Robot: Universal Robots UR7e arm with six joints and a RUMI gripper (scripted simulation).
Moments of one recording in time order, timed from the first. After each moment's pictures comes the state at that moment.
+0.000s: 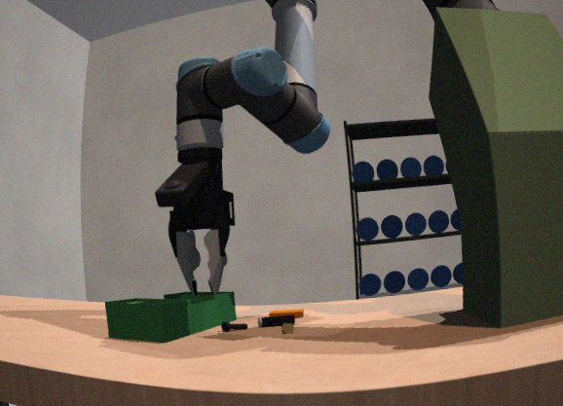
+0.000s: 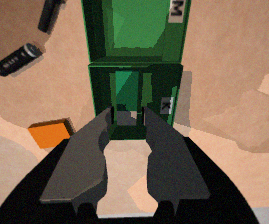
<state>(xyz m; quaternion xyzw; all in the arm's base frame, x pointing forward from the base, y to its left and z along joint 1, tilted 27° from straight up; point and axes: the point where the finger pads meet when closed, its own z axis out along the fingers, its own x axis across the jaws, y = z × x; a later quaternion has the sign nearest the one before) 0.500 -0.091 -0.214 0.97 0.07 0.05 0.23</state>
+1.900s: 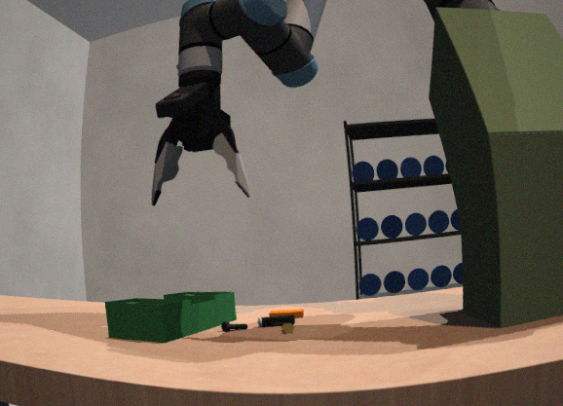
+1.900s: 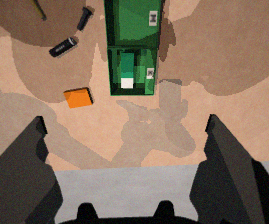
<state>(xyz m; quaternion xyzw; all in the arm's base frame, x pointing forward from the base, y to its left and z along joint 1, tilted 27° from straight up) 0.483 -0.034 -0.101 0.97 0.07 0.05 0.23</state>
